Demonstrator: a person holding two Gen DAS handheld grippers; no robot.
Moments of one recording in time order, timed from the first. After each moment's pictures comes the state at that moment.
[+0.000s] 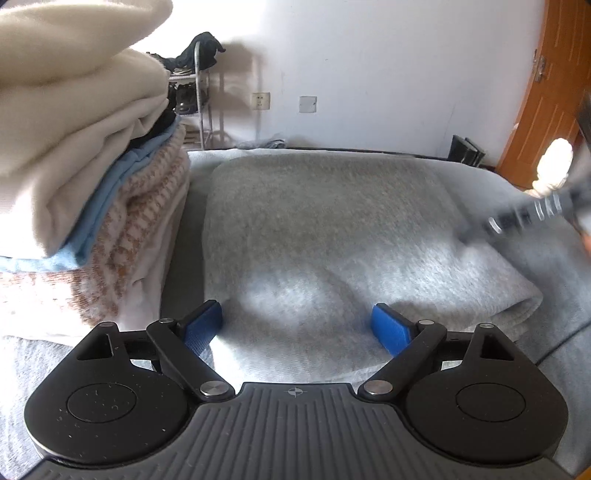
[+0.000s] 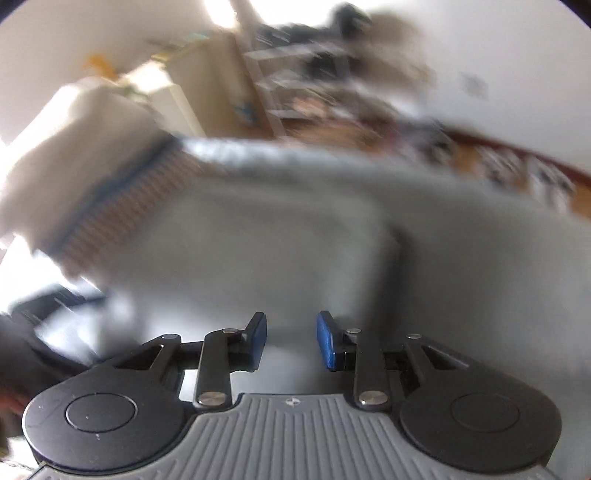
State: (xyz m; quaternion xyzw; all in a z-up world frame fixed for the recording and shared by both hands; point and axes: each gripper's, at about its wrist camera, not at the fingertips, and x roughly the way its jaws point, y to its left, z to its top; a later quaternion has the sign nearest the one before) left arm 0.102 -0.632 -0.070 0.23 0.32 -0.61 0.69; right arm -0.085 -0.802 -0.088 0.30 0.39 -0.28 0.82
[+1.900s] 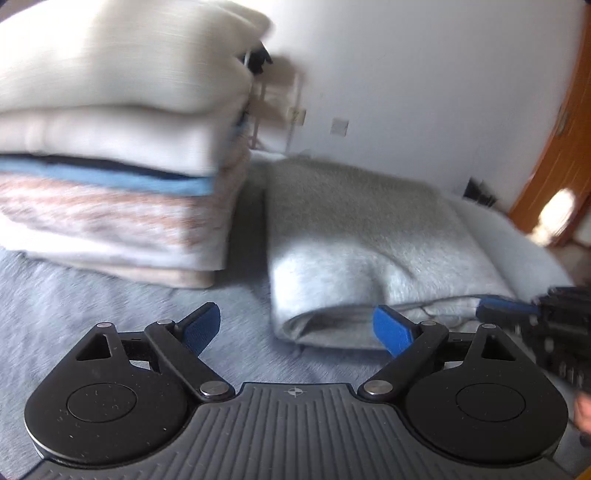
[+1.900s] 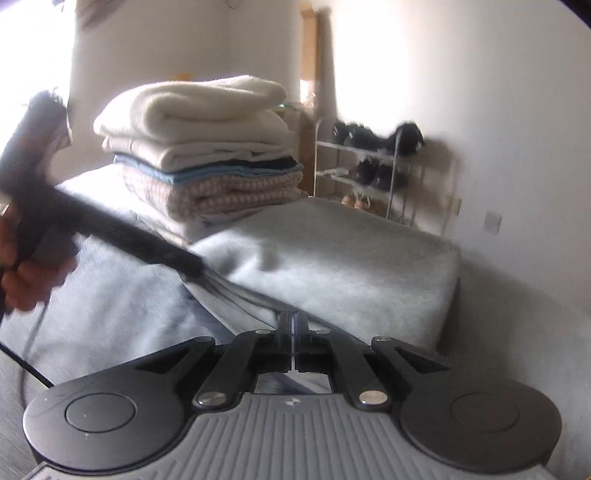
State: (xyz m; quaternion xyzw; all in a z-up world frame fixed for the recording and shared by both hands) left arm 0.140 -0.530 -0.052 0.14 0.34 -0.59 0.72; right arm -0.071 -0.634 -0.077 0.09 0.27 -0.25 0.92
